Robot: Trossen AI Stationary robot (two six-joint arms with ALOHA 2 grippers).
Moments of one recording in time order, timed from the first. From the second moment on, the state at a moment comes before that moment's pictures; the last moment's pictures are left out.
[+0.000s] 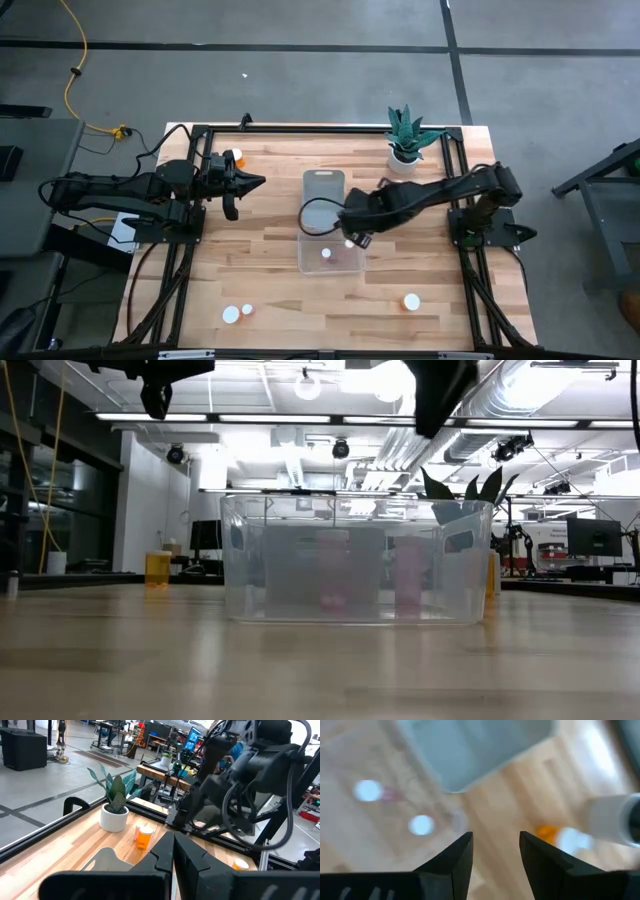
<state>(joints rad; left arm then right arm) 0.12 0.61 0.54 0.02 -0.19 -0.30 0.23 1.77 1.72 -1.40 0.39 0.73</state>
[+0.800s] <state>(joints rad) 0.12 0.62 0.54 0.02 -0.19 -0.31 0.32 0.87 0.72 -0.27 0.43 0.45</state>
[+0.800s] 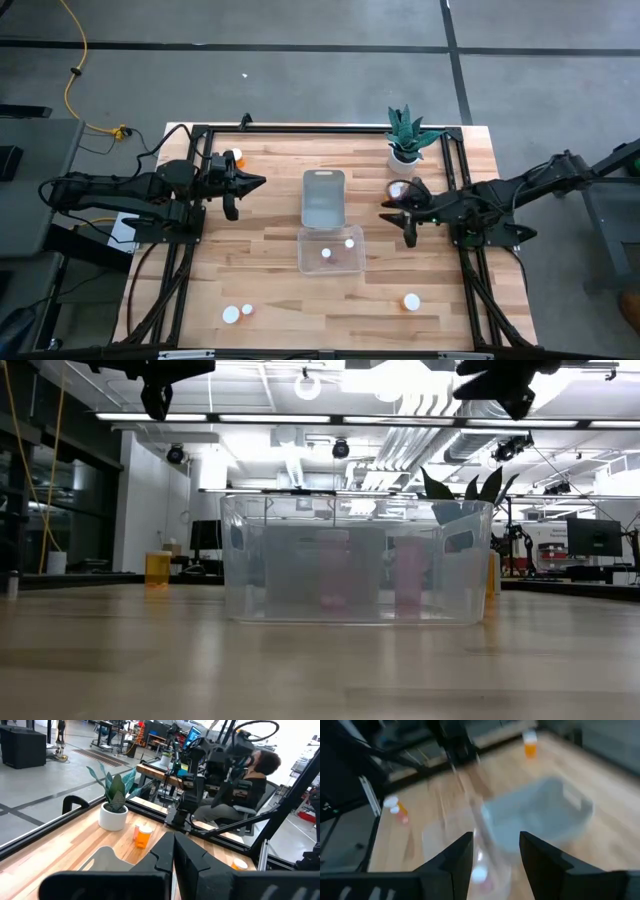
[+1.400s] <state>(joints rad) 0.12 0.62 0.54 0.02 -0.19 -0.20 0.31 0.82 0.65 -0.05 0.48 0.31</state>
